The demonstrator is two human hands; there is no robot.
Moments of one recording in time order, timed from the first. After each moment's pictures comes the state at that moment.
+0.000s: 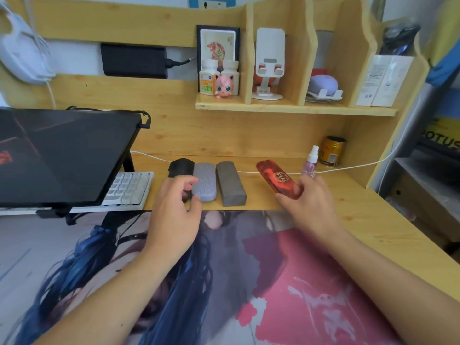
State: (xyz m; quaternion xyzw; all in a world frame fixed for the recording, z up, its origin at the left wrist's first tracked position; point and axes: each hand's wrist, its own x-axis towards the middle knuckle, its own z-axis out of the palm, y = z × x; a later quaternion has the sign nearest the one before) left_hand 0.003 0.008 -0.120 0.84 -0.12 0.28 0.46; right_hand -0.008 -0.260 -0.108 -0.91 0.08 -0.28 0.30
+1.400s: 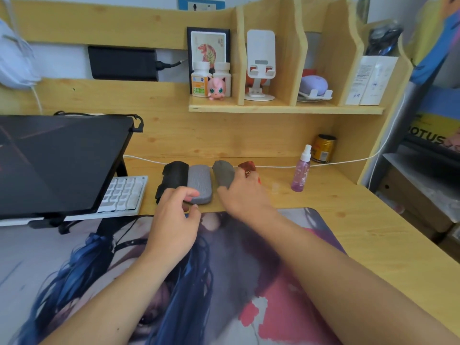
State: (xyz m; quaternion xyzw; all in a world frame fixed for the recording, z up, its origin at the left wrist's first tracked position) left_hand 0.008 0.010 -0.125 0.85 -0.13 0.22 0.46; right_hand 0.036 -0.150 -0.090 -0.96 0.09 -0.11 0.24
